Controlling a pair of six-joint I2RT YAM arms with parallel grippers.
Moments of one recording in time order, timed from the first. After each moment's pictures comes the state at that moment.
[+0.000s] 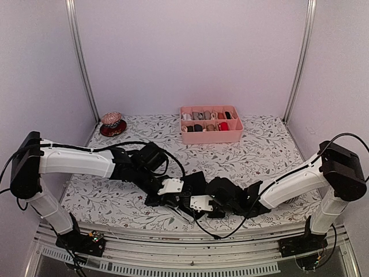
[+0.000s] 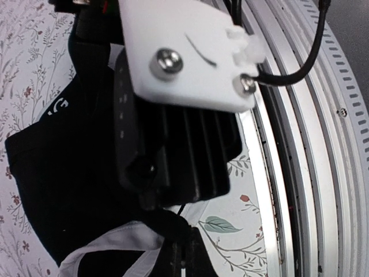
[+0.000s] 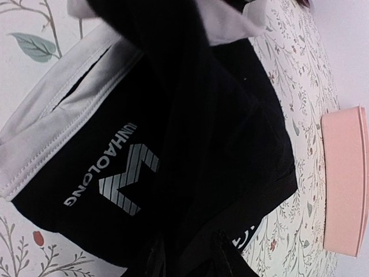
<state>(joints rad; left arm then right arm) -0.96 1.61 0.98 -0.44 0.42 0.70 1.20 1.71 0.77 0.14 0.34 -0.57</state>
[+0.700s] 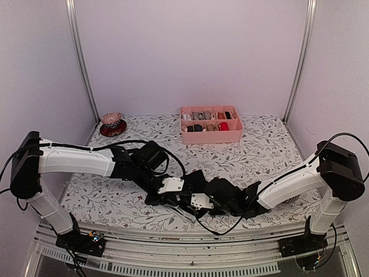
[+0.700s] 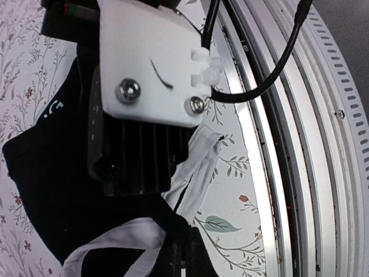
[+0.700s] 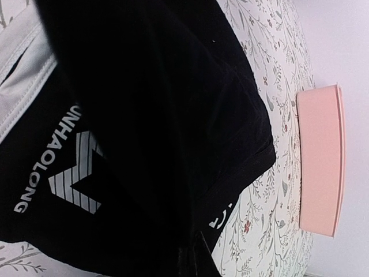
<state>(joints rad) -0.96 1.61 1.00 -0.46 0.42 0.70 1.20 1.74 0.77 0.14 0.50 -0.60</state>
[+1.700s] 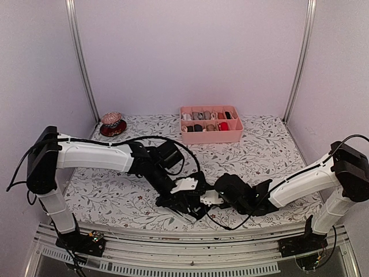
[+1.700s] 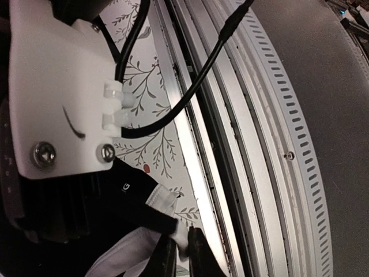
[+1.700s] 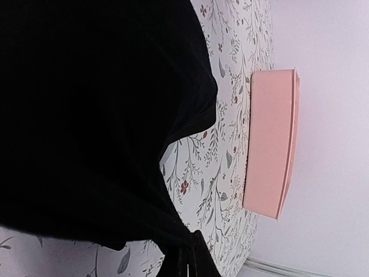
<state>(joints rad) -1.00 1.77 1.19 -0.59 0.63 0.64 1.16 1.62 0.70 0.15 0.67 -0.85</state>
